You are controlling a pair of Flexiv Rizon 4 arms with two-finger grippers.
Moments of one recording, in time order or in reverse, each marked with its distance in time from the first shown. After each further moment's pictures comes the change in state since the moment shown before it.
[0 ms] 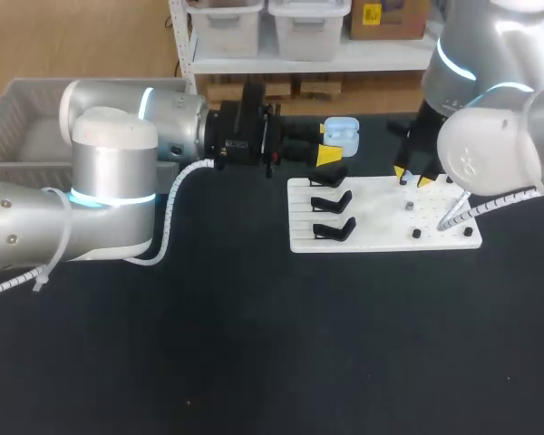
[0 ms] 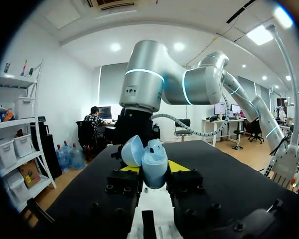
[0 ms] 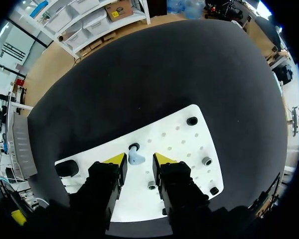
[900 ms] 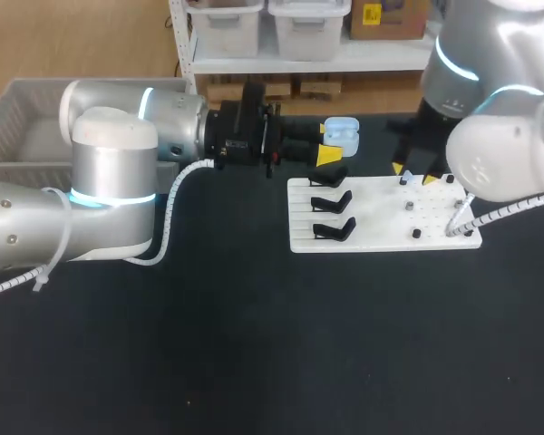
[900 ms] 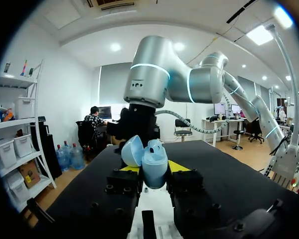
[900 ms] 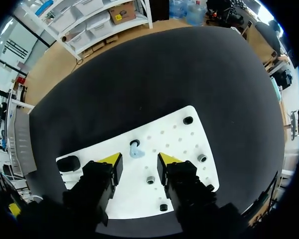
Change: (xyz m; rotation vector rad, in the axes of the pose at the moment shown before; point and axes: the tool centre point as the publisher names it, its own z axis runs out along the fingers) left arm 0.000 0.000 0.000 0.000 0.000 0.000; right arm 0.000 -0.001 -0.011 0.008 -0.034 -0.024
